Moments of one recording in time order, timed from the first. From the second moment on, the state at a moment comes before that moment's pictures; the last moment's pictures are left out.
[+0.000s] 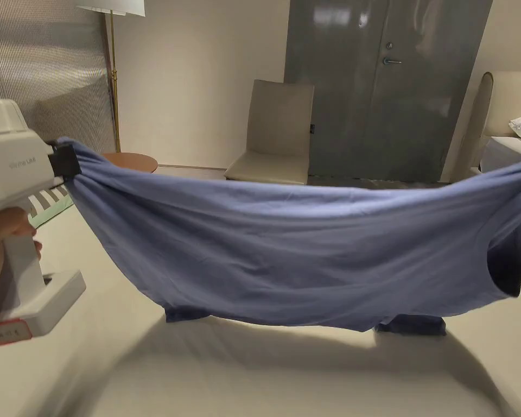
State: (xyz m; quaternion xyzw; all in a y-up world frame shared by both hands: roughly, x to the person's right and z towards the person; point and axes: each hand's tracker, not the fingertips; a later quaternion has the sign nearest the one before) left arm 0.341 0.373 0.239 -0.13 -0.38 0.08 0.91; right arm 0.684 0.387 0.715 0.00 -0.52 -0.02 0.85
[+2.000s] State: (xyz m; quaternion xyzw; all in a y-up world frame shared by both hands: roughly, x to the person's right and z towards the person) left arm 0.164 0.281 0.517 -0.03 -0.40 0.01 0.92; right arm 0.407 0.279 0.872 0.04 -0.58 -0.01 0.81
